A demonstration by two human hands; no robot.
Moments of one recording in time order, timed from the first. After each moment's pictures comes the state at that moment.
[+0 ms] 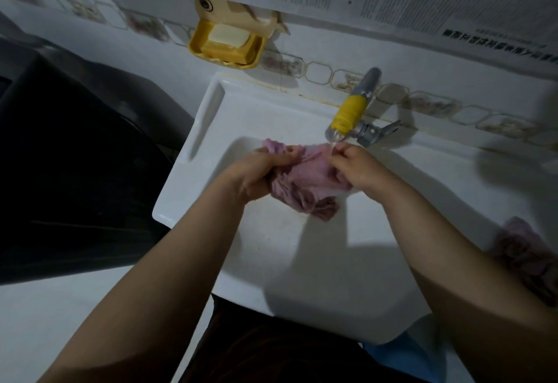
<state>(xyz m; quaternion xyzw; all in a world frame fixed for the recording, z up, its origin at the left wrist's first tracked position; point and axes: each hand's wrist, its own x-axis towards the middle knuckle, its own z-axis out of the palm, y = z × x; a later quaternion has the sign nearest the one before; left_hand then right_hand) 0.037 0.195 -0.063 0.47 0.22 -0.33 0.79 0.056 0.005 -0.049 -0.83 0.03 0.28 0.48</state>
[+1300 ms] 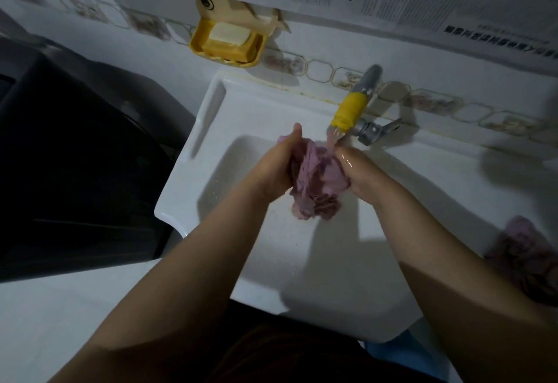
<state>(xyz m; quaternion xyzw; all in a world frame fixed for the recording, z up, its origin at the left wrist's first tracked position) 0.043 0.158 -0.057 0.49 0.24 -0.28 0.79 0.060 0.011 -0.077 -0.72 0.16 0.32 0.60</state>
